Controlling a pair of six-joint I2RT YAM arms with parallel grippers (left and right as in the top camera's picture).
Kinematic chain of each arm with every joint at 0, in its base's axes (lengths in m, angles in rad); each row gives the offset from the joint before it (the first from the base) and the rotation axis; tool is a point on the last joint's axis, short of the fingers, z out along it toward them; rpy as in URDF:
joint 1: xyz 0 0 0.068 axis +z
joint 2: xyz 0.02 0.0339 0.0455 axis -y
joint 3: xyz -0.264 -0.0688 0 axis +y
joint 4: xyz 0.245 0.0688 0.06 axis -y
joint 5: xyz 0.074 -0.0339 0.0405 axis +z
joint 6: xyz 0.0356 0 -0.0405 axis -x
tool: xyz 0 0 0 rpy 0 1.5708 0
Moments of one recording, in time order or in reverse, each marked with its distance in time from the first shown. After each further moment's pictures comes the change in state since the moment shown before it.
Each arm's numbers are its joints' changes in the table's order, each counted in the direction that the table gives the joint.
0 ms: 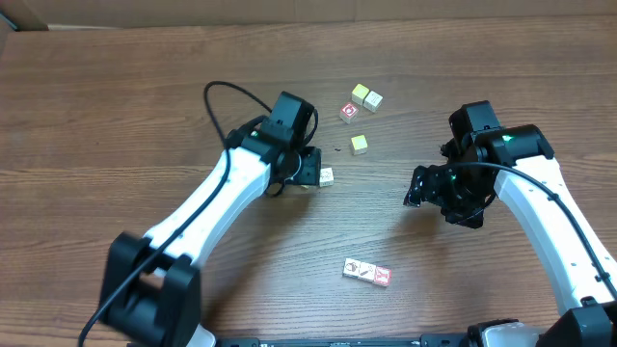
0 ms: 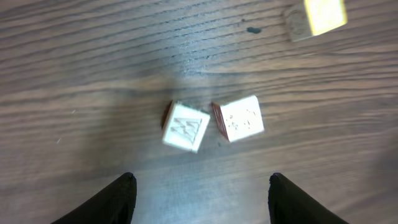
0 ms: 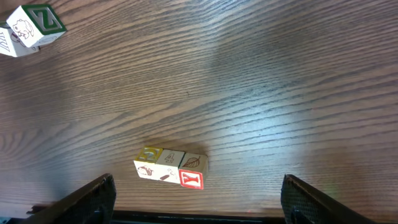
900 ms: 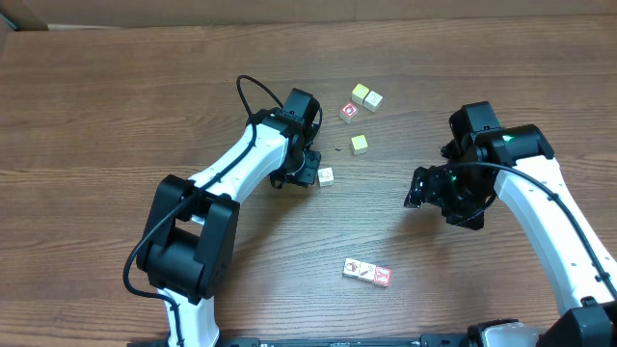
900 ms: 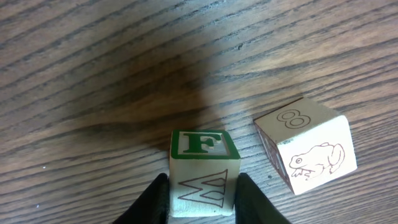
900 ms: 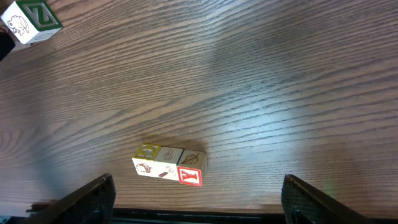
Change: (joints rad) left arm 0.031 -0.269 -0.114 -0.042 -0.008 -0.211; right arm 0.000 0.000 0.000 -0.013 0.000 0.000
